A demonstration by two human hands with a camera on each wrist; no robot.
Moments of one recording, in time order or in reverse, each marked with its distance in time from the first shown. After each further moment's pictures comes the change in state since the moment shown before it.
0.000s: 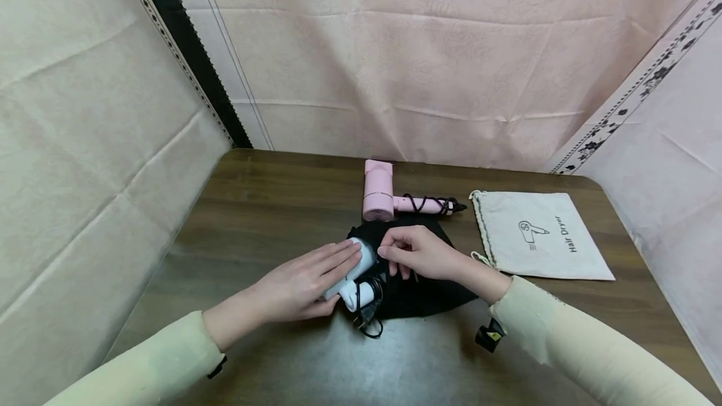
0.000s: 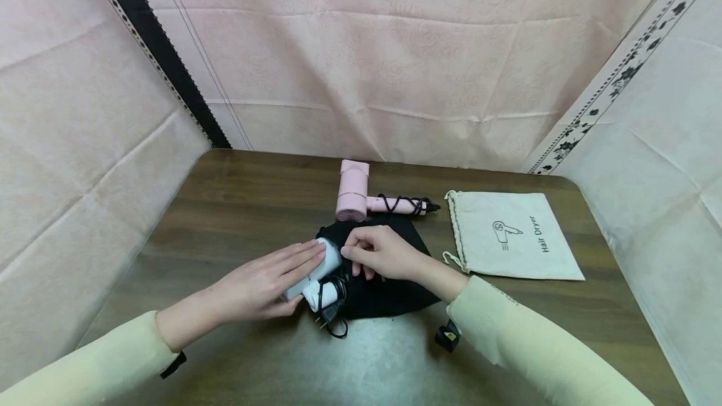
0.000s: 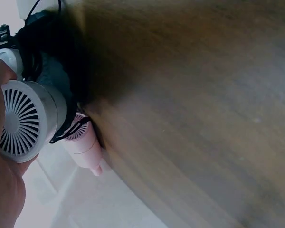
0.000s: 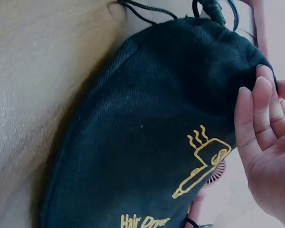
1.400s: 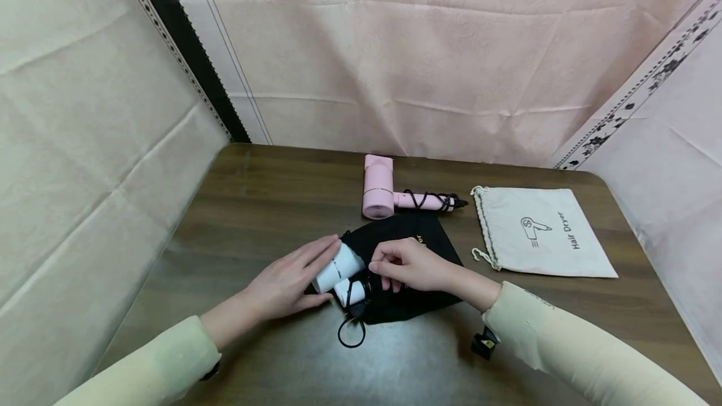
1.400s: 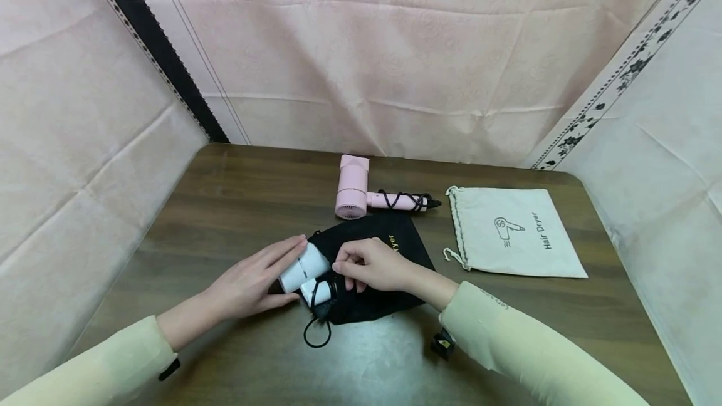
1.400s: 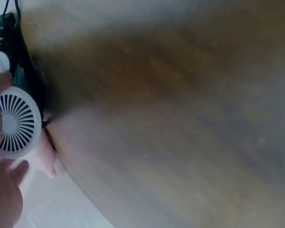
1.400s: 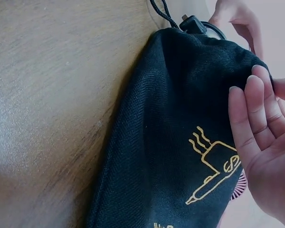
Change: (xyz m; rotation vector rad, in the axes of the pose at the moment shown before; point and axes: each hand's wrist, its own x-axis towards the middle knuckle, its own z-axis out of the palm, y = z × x) left_hand -0.028 -0.009 0.033 -0.039 0.043 -0.234; right_hand 0.003 0.015 0.021 0.018 -0.113 -0.017
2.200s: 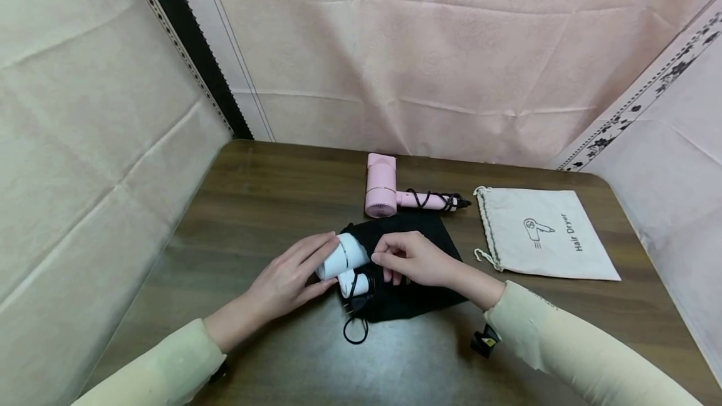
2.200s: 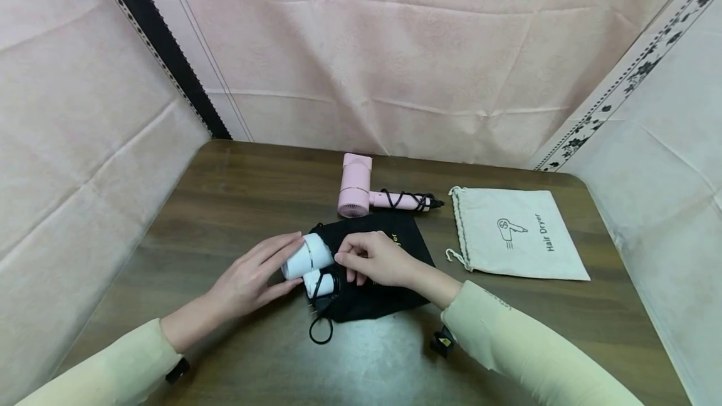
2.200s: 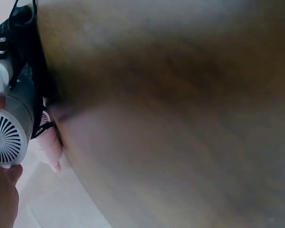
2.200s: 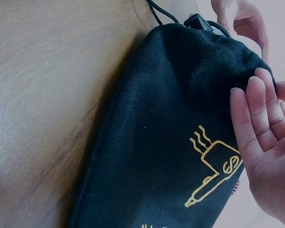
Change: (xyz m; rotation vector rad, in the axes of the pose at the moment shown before) left_hand 0.003 0.003 0.000 -0.057 0.272 -0.013; right_hand -0.004 -0.038 -0.007 0.019 0.068 0.038
